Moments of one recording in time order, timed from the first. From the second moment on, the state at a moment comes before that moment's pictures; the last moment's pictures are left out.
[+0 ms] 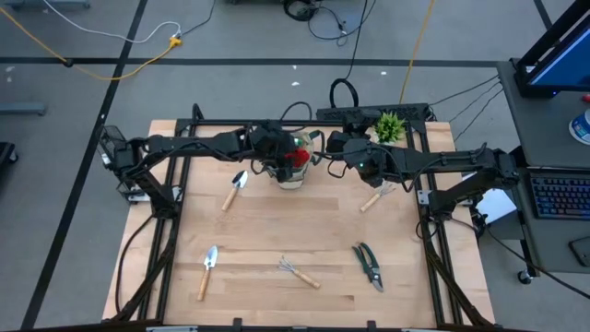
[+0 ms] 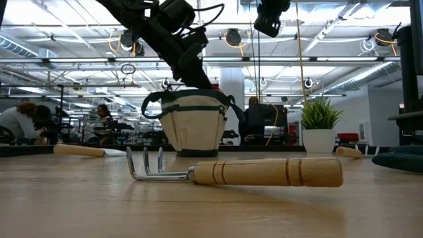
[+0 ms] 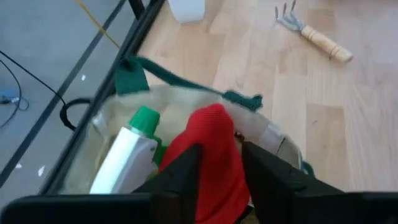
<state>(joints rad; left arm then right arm) 0.33 1.64 1.16 -0.20 0.01 0.15 -0.03 1.40 1.24 -0.21 1.23 -0.79</state>
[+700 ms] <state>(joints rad) 0.35 1.72 1.17 -0.21 0.08 0.12 -0.03 1.40 1.24 -0.21 1.23 -0.79</state>
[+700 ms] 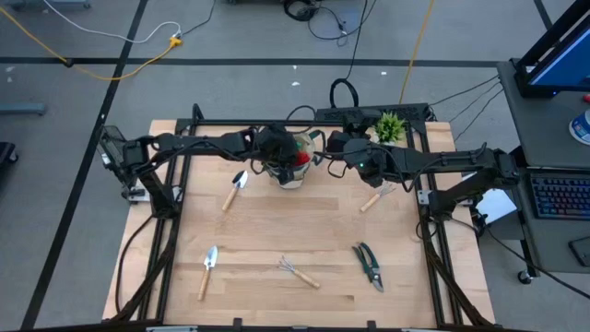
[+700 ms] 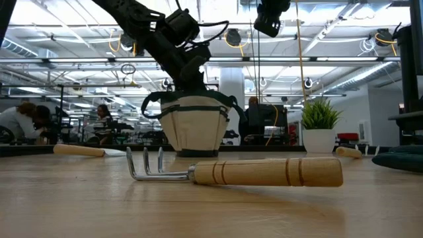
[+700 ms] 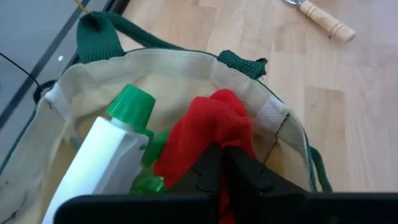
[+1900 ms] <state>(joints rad) 0.28 1.30 1.17 -0.46 -0.08 -0.11 -0.02 1.40 1.24 -0.21 1.23 -0.76</state>
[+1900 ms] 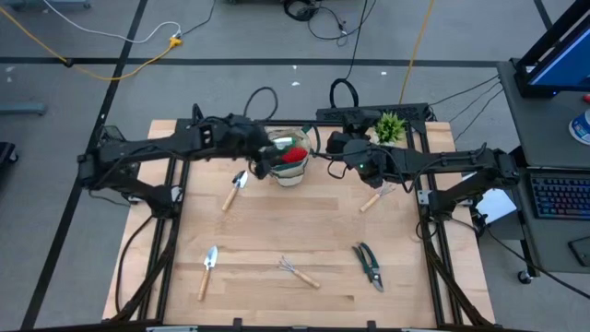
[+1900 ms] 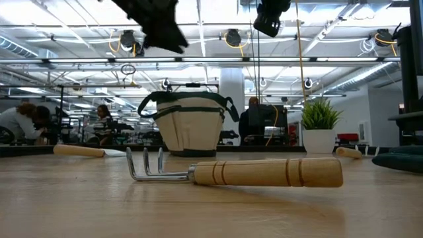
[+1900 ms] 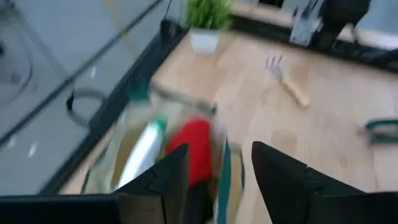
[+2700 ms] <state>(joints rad) 0.12 1.23 0.94 -1.00 -0.16 -0.70 -0.05 1.09 1.24 -0.66 0.42 -0.14</state>
